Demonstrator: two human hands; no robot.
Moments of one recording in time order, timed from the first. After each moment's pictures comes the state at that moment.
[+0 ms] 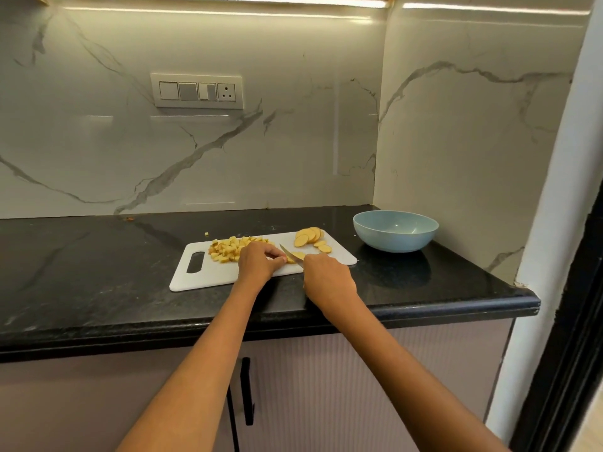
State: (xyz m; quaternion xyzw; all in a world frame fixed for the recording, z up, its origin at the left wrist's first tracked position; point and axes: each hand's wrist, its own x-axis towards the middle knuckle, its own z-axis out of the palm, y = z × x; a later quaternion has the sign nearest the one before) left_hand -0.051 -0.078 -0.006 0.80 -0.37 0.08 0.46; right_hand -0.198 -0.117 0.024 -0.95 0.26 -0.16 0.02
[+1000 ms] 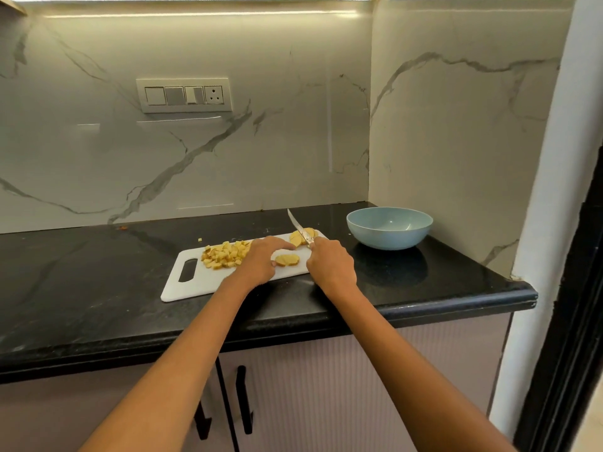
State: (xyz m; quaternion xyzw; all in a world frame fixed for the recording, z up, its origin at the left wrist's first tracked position) left_hand -0.043 -0.088 0.007 0.81 -0.51 0.07 0.28; right_hand -0.176 -0.161 0.017 -0.88 0.34 -0.28 0.17
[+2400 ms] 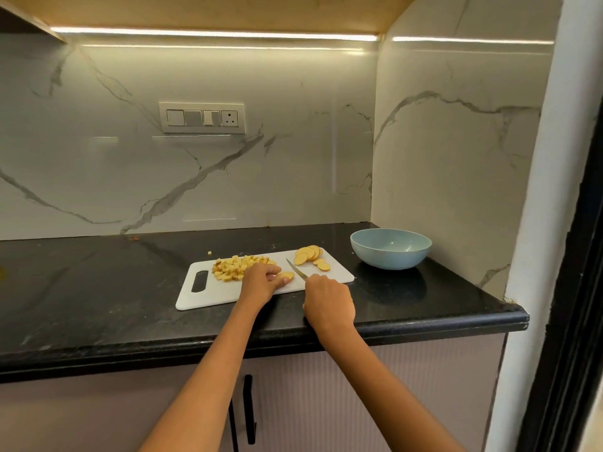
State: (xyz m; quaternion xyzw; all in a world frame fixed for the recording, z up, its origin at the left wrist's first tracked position) left_hand -0.058 -0.069 -0.003 0.81 -0.38 0.03 0.45; right_hand -0.205 -0.108 0.015 -0.94 0.28 -0.21 -0.02
